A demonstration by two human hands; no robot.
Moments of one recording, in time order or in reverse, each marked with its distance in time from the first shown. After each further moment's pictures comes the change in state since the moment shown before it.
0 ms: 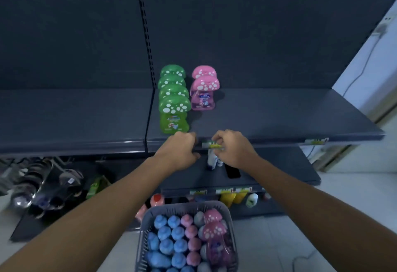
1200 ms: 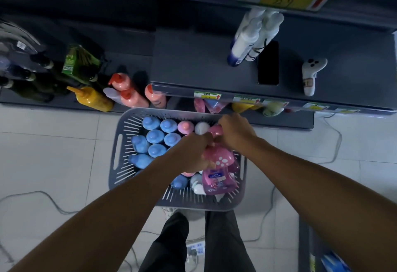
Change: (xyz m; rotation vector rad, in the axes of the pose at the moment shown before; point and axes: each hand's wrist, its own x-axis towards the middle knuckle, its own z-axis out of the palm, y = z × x) left_hand -0.023 -0.062 0.354 -0.361 -0.522 -0.163; right_hand 0.012 0.138 0.306 -0.233 -0.597 0.095
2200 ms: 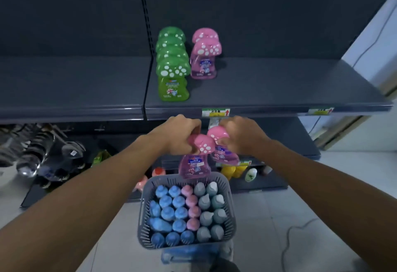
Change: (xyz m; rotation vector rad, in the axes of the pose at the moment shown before) left_hand -0.178 0.141 -0.241 0.513 0.362 0.332; right_hand -0.205 -0.034 -0.215 -0.199 0.623 -0.219
